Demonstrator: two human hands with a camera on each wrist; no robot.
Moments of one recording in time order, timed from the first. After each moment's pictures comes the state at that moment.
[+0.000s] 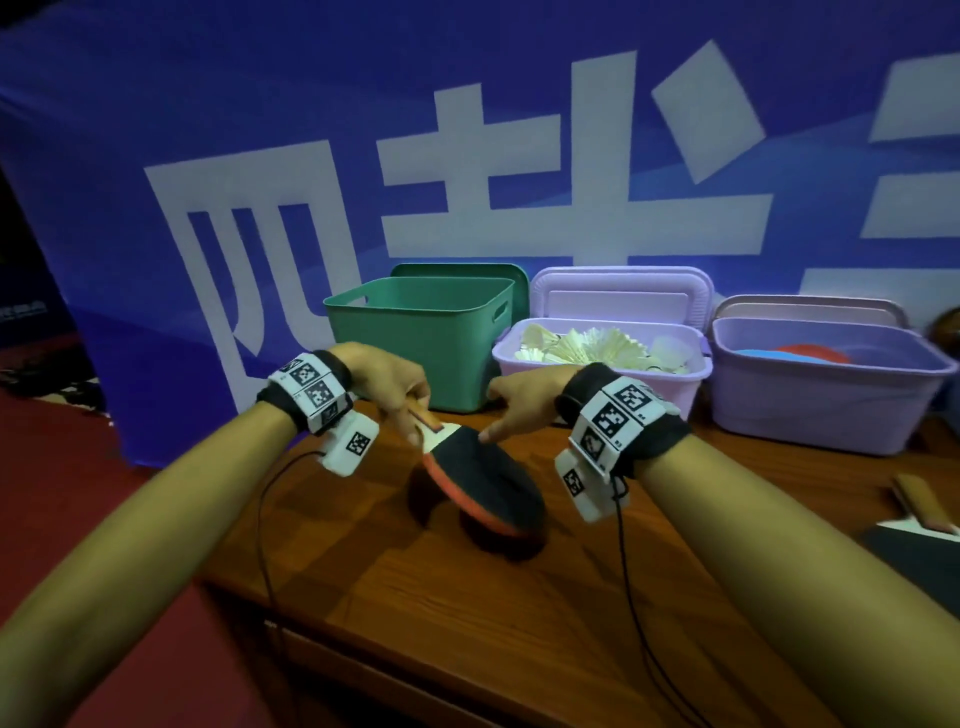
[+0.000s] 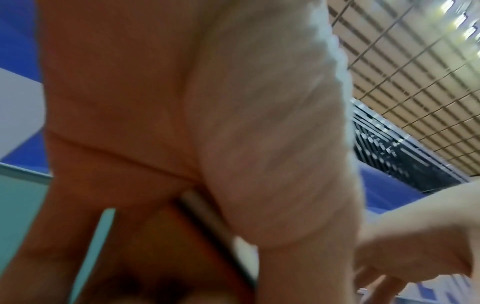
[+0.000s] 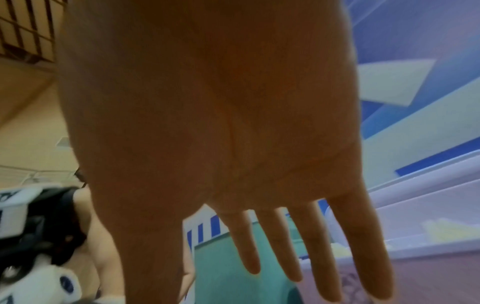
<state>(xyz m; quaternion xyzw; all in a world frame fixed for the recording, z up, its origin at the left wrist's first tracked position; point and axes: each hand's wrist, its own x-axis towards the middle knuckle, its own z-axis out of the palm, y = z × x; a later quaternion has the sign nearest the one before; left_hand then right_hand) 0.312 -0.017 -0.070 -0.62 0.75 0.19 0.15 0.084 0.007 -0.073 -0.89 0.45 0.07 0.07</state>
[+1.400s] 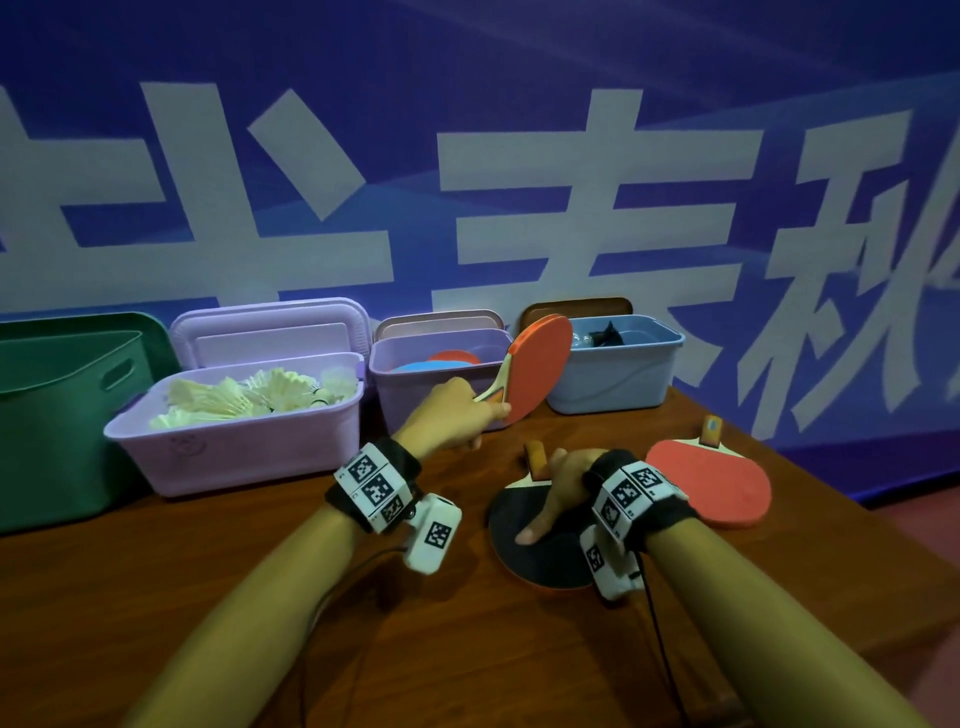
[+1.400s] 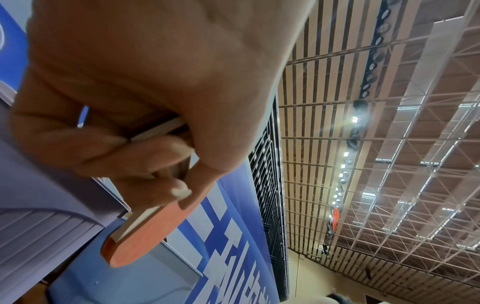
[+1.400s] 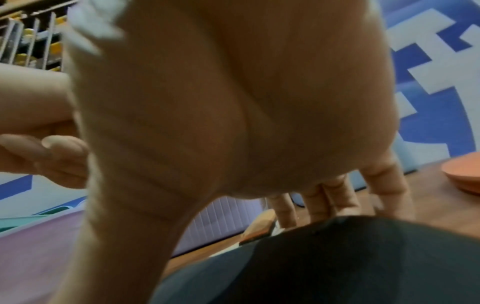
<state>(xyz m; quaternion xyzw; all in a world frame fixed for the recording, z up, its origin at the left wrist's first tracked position) -0.144 -0.031 -0.122 -0.47 0.81 0.27 -0.21 -0.287 0.075 -0.132 -0.56 0.79 0.08 0.25</state>
